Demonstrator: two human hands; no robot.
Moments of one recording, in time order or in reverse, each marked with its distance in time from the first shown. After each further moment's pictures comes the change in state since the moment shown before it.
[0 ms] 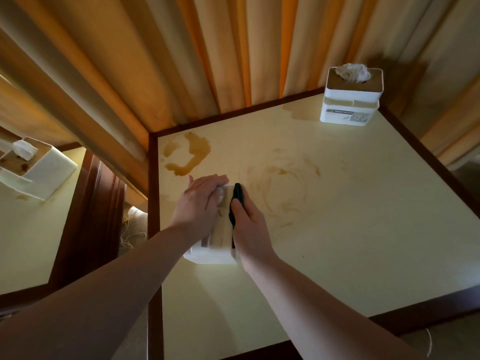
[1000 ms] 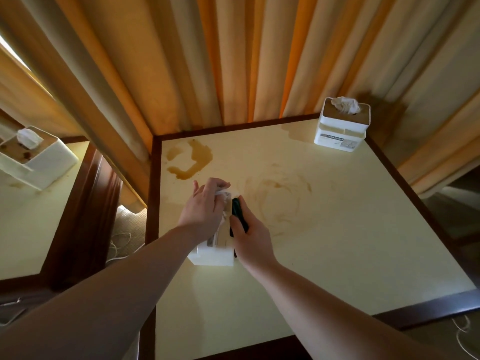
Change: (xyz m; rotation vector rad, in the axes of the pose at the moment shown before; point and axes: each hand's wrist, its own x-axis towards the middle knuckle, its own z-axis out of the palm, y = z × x) left_hand -0.003 0.013 -0.005 -0.049 -0.040 -0.152; right_hand -0.017 -0.008 -0.013 -0.504 0.055 -0.119
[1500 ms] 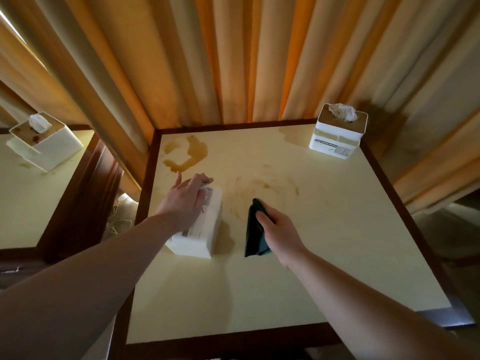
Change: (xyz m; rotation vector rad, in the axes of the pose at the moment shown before) left_hand -0.001 0.006 -0.001 0.203 -0.019 0.060; right_hand 0.017 0.021 -0.118 0.070 -0.149 0.092
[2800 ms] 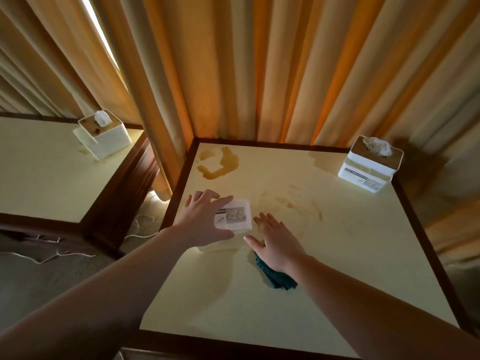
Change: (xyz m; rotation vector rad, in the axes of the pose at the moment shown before) left_hand -0.043 0.002 -0.017 0.218 -0.078 -0.158; right_hand 0.026 -0.010 0.026 -1.120 -0.335 -0.378
